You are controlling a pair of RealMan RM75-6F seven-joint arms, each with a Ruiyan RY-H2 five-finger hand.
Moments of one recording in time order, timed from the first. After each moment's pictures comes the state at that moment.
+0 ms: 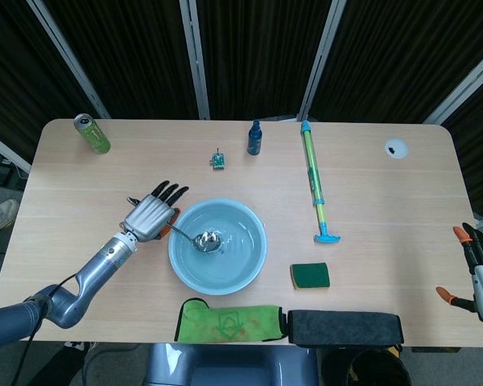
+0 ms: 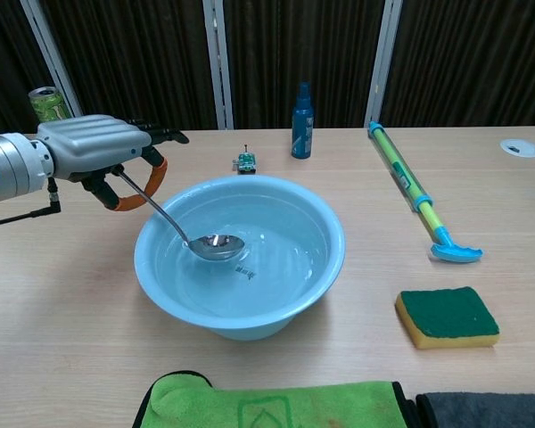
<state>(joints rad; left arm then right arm) -0.80 -1.49 -0.11 -1.30 1.36 0.87 0.30 0.05 -1.03 0.08 -1.58 -1.49 1.49 0.16</state>
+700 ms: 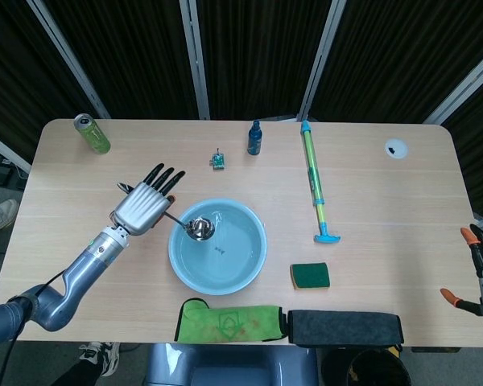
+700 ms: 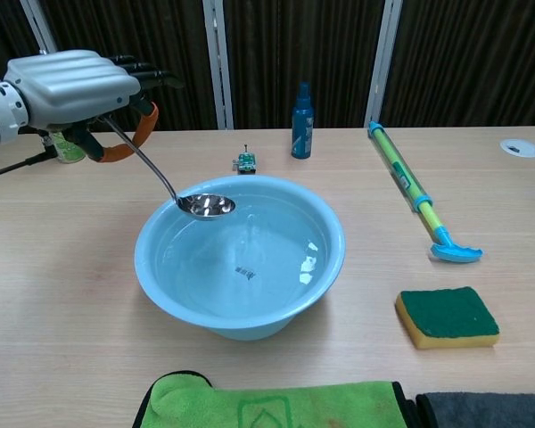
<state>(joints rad) -0.80 -1.37 -0.14 -1.47 1.36 0.97 0.51 0.03 -1.02 0.07 -1.58 -1.51 1.53 0.19</state>
